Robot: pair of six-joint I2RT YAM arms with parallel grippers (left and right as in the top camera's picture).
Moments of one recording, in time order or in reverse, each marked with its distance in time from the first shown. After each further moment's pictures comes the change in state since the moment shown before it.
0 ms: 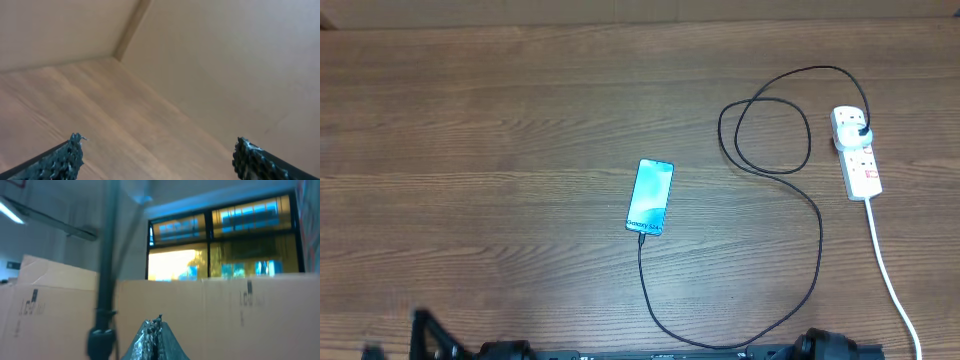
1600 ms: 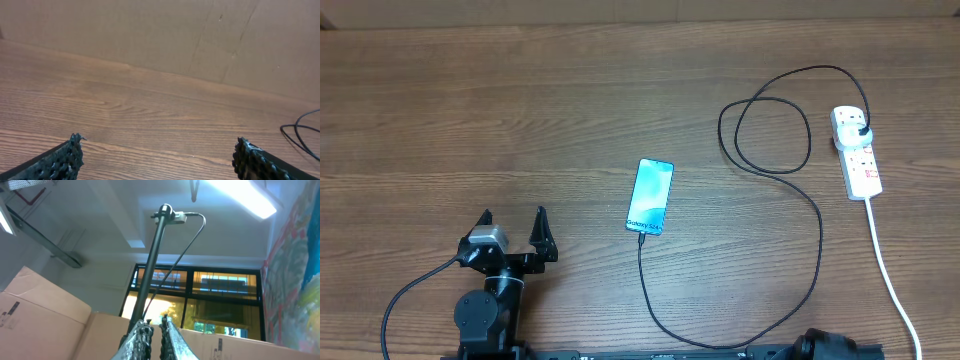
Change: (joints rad) left arm 0.000 0.001 -1.057 1.072 0.433 0.369; right arm 0.026 -0.216 0.013 0.027 0.167 -0.130
